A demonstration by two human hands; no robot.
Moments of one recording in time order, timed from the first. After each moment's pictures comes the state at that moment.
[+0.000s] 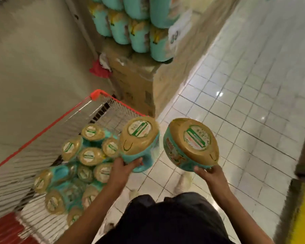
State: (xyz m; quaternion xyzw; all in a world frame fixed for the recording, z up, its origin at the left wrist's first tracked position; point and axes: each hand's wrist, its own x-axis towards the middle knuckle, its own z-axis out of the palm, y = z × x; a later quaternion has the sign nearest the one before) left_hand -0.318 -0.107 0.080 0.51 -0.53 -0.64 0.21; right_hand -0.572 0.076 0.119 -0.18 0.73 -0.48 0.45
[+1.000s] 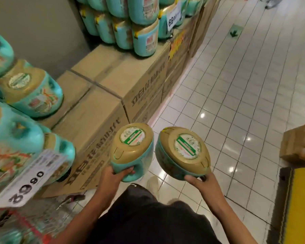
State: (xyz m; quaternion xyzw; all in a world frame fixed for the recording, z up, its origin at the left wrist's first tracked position) left_hand -0.923 -0.325 0.093 0.47 -0.54 -0.66 0.23; right_hand -1.173 -0.124 0.132 -0.22 0.75 -0.47 0.42
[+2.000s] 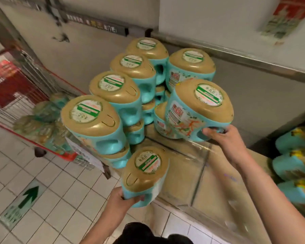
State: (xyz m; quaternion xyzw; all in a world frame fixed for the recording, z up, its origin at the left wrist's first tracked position) left_hand -1.031 -0.438 0.137 0.71 -0.12 -0.38 0.59; right_hand -1.130 -0.795 0.241 -0.67 0.29 -0.20 0.65
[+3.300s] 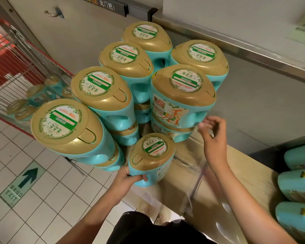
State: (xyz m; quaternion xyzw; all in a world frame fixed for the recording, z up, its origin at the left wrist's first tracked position) left_hand -0.975 -0.531 0.110 0.66 -0.15 -0.40 0.62; right_hand -1.069 -0.819 0.173 -0.68 0.33 -0.31 0.58
